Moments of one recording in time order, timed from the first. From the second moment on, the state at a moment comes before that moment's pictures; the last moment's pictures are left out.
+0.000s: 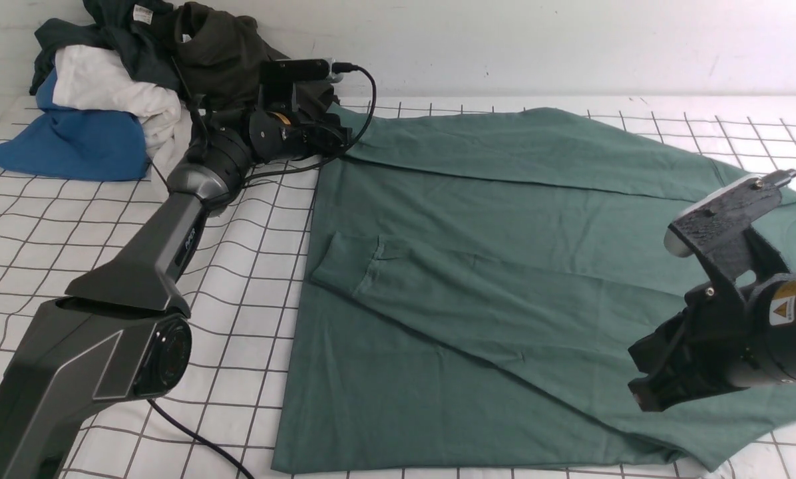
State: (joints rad) right arm 0.39 1.27 -0.77 0.16 0.64 -0.30; left arm -0.17 2.94 -2.83 -0.32 0.49 0.09
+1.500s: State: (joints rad) right arm 0.39 0.86 -0.77 -0.26 0.92 0.04; left arm -0.48 2.17 -2.47 -0.07 1.25 0.07
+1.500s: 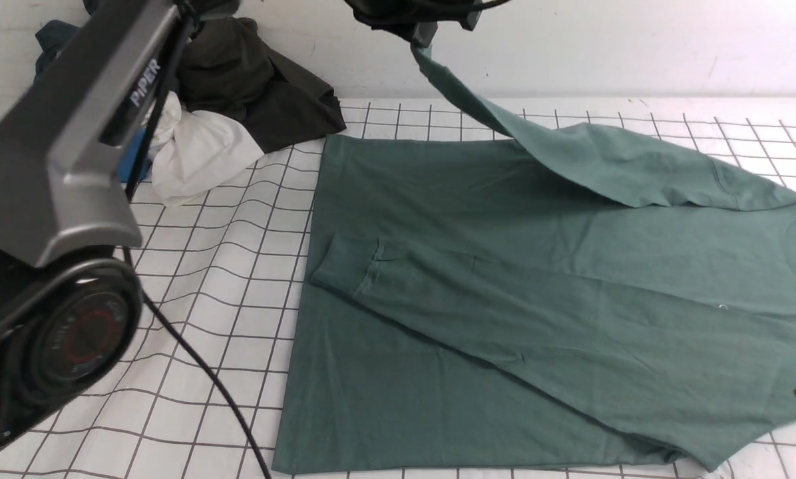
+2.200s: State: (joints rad) right arm 0.39 0.92 -0.60 -0.27 0.63 0.10; left arm -0.49 2.04 -1.79 0.07 1.13 -0.01
